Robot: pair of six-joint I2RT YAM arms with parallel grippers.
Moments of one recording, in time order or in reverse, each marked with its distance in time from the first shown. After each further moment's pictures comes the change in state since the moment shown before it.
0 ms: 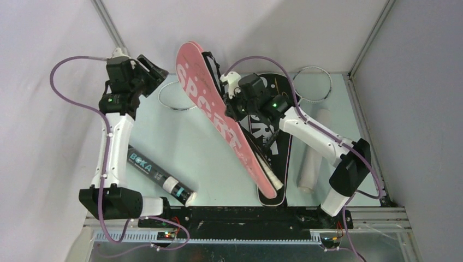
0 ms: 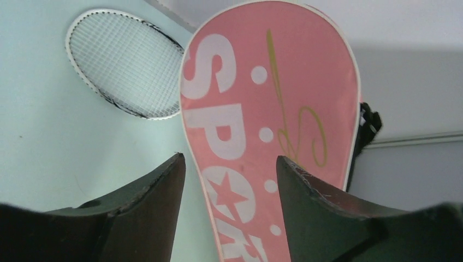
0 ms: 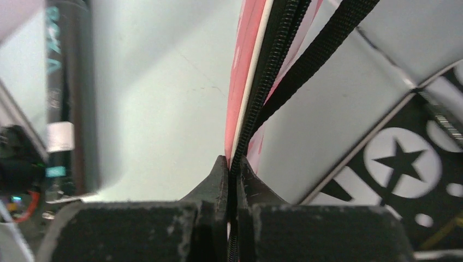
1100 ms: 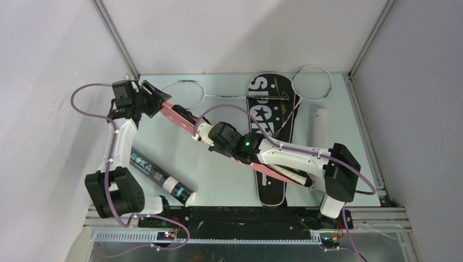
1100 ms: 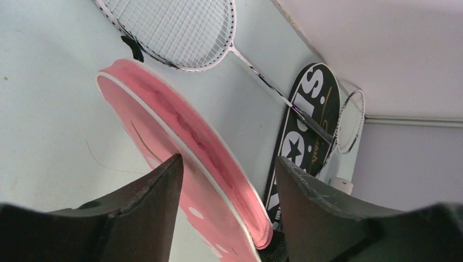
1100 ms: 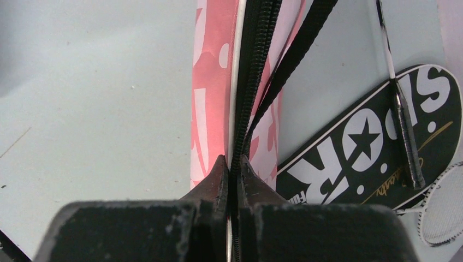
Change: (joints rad) left arm 0.171 0.034 -0.352 0.189 0.253 -0.018; right arm 0.350 0.035 -0.193 -0.020 0.493 -0.357
